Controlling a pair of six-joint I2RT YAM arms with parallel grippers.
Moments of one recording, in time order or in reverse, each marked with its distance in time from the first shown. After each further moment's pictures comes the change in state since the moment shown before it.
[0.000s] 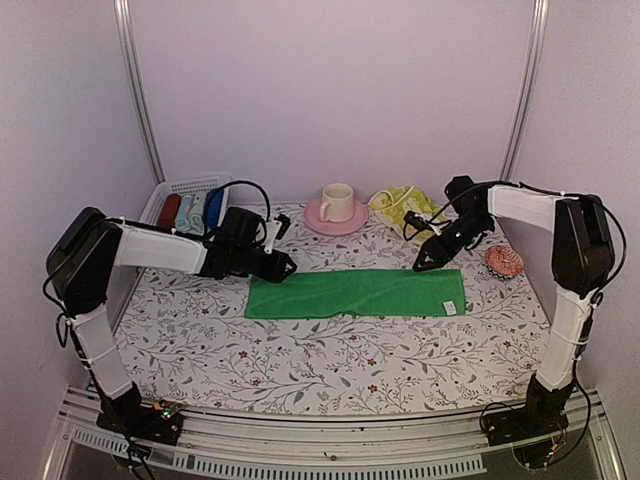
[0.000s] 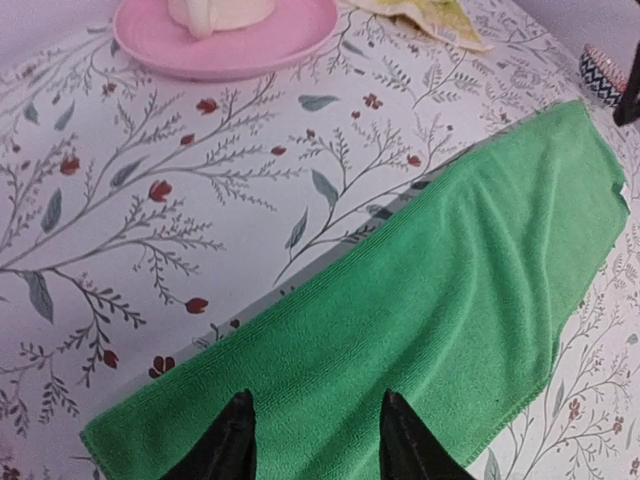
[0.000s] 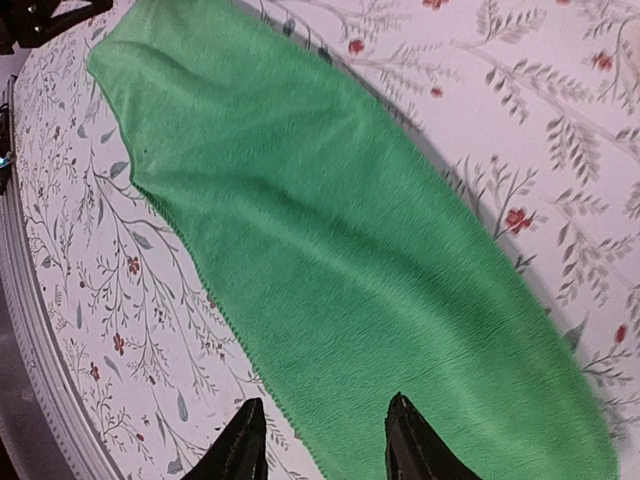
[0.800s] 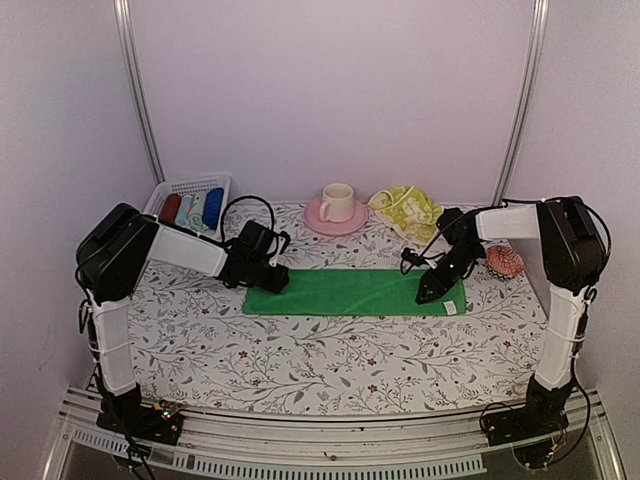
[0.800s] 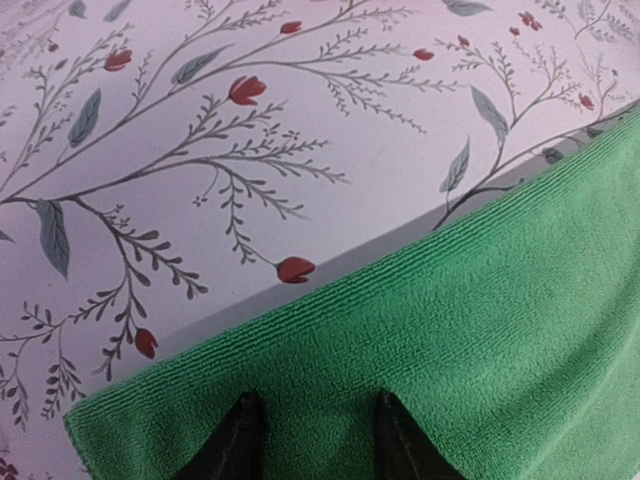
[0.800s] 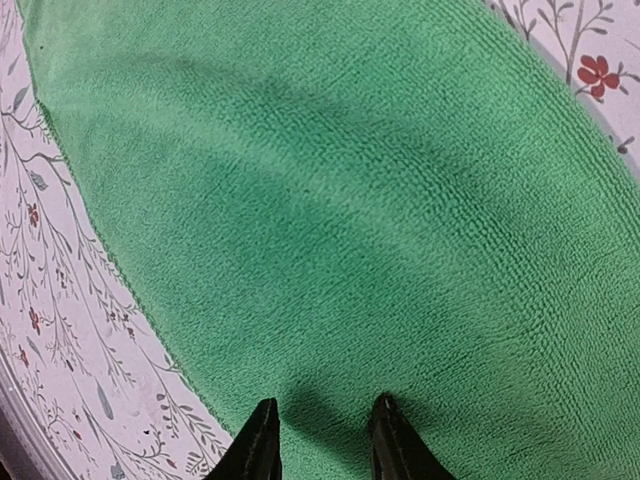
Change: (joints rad) left arm 0.004 0.208 0.081 -0.060 -0.227 -0.010; right arm 0.021 0.056 -0.220 0.111 0.144 0.007
